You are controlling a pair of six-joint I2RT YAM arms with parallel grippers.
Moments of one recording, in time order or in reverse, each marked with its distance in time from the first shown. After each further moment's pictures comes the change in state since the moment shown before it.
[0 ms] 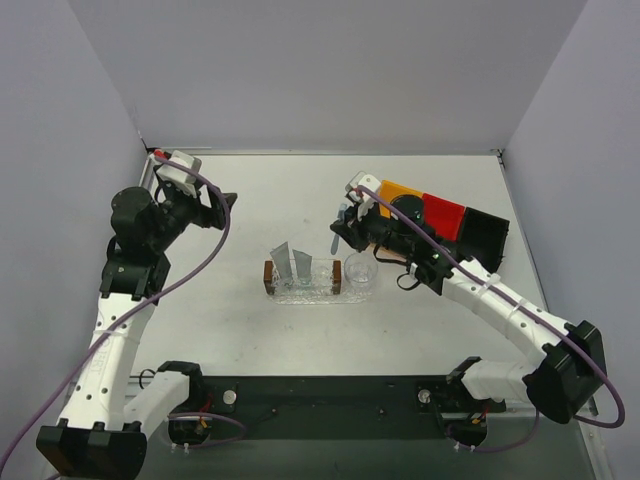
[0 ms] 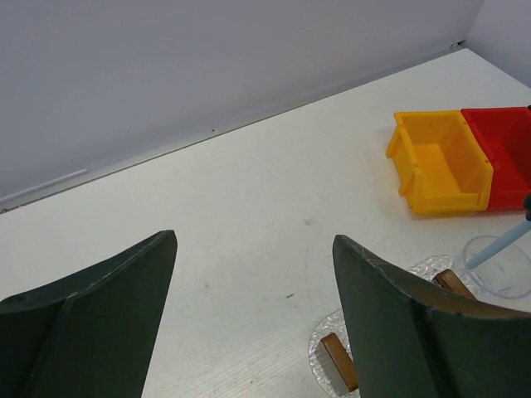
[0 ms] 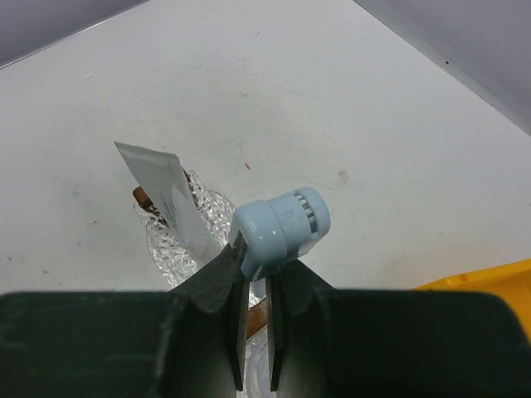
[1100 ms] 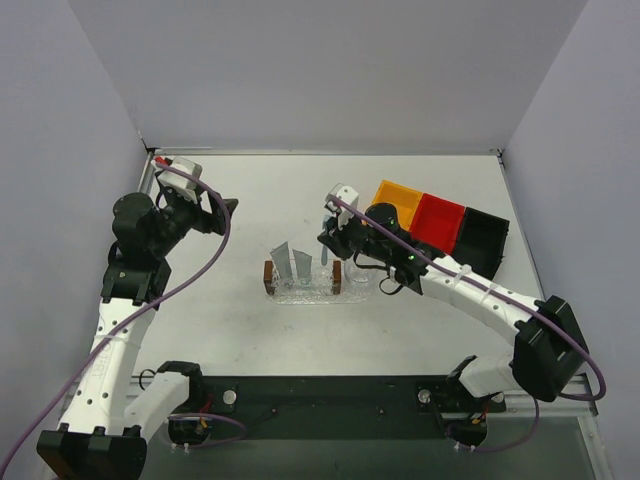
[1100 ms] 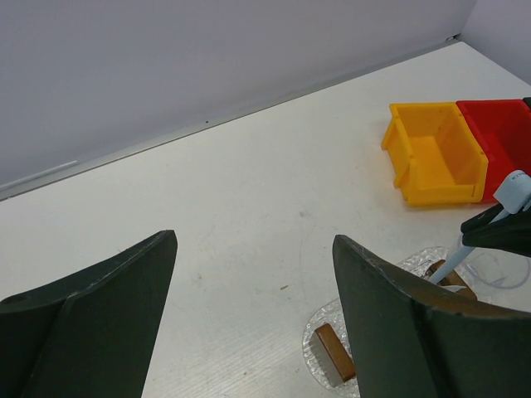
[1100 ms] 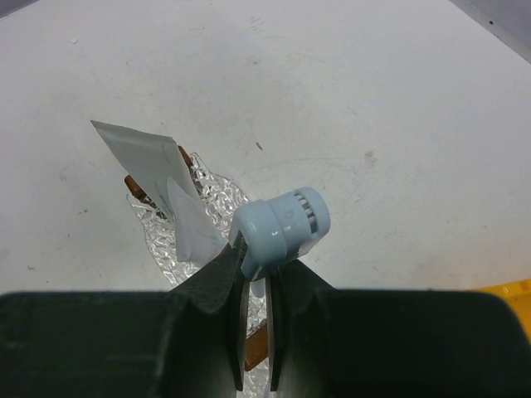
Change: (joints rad) left arm 0.001 -0.030 -0.043 0.003 0.008 -0.010; right arm 0.070 0.129 -0.033 0.098 0.062 0.014
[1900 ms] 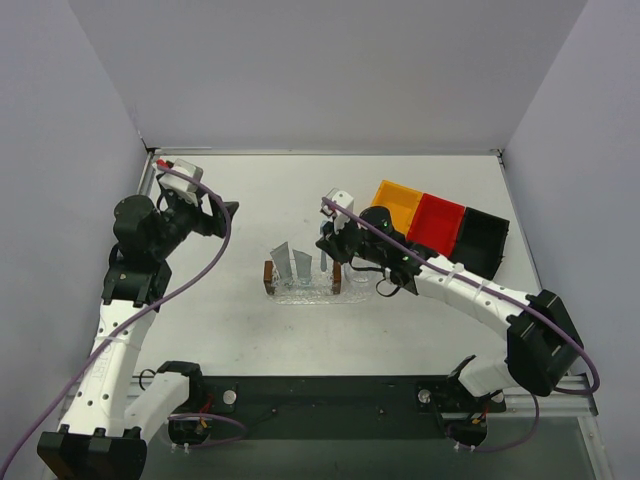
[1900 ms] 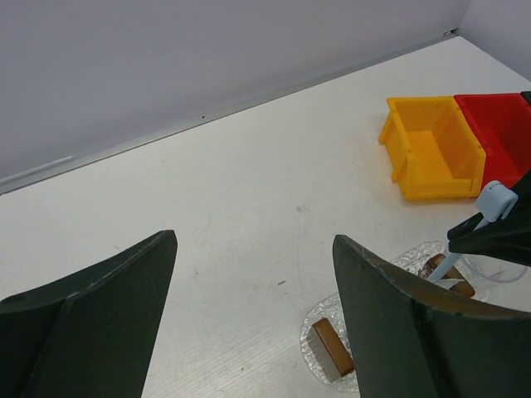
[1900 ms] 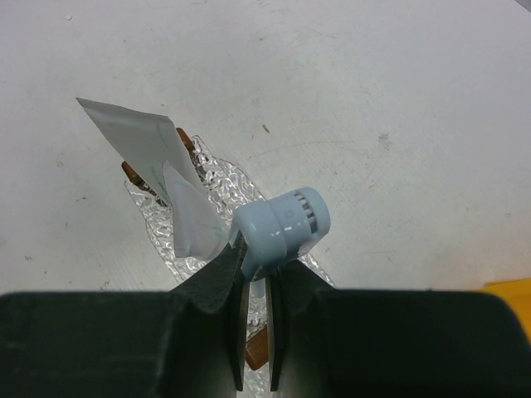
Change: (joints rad) left arm 0.000 -0.010 -0.018 0.000 0.007 0.000; right arm 0.013 0.045 -0.010 0.002 0.004 0.008
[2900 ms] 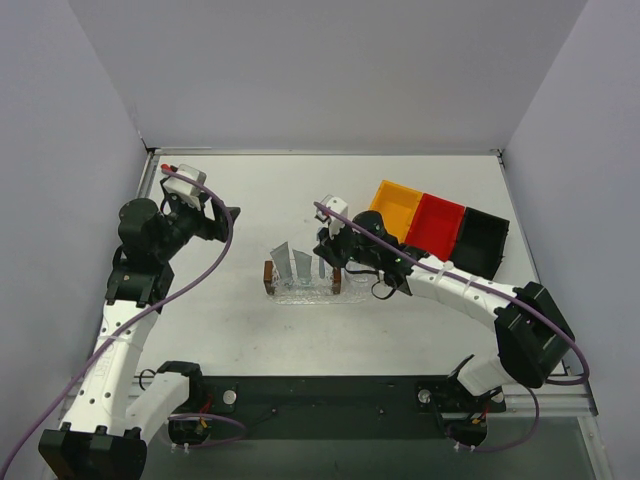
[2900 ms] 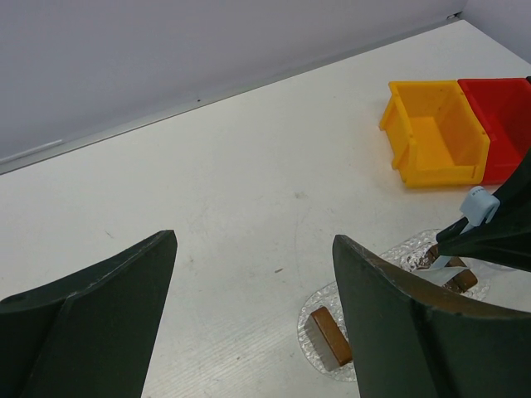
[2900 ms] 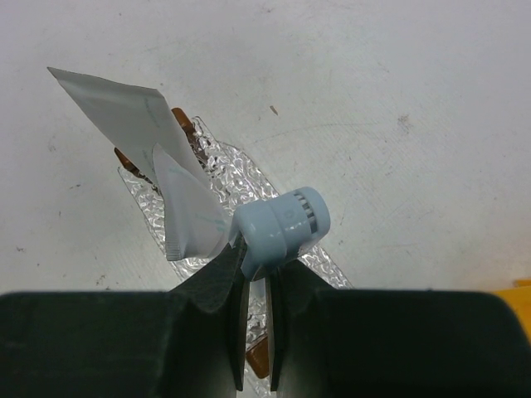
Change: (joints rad) left arm 0.000 -0.003 -0.043 0.004 0.000 0.000; right arm 0.013 0.055 -0.023 0.030 0.000 0.008
